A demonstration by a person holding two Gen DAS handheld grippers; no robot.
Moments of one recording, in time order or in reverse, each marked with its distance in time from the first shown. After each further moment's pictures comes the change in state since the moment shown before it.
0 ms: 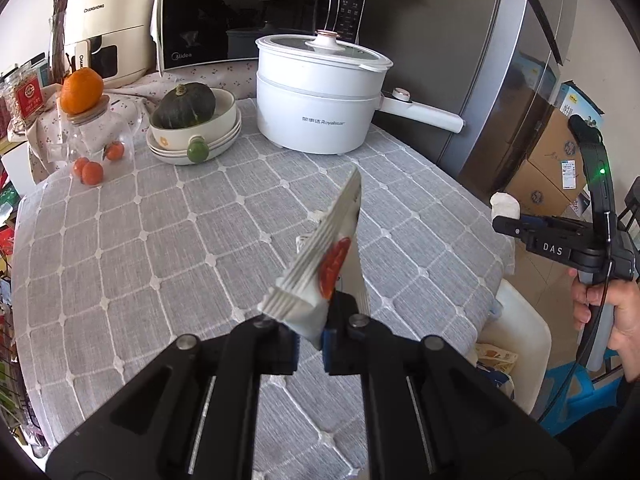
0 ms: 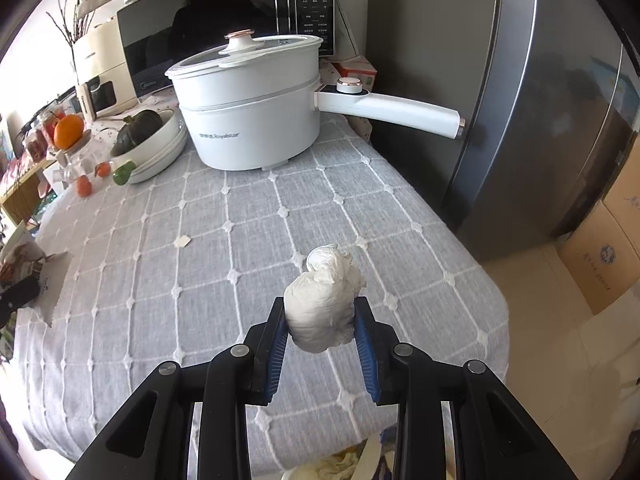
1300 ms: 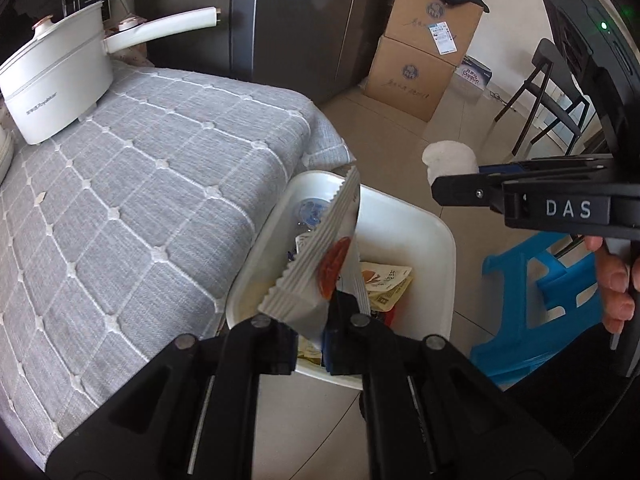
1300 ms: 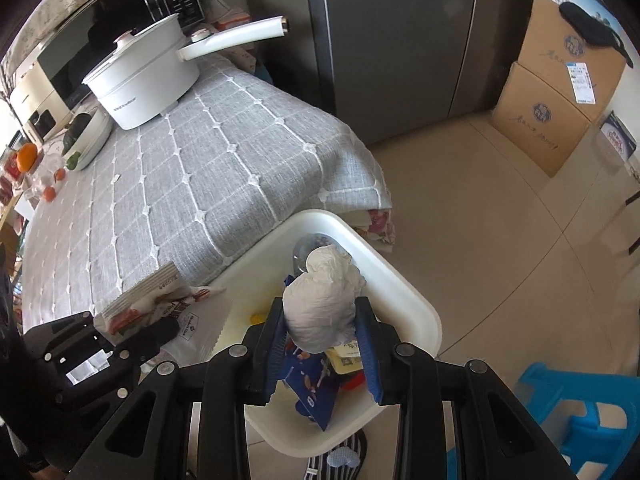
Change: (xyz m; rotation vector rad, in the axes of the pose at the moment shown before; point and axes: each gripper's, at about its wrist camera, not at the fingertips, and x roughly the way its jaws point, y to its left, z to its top) left arm 0.060 -0.248 -0.077 0.383 0.222 -0.303; right arm -0.086 -0.136 -0.141 0.302 0.211 -0.079
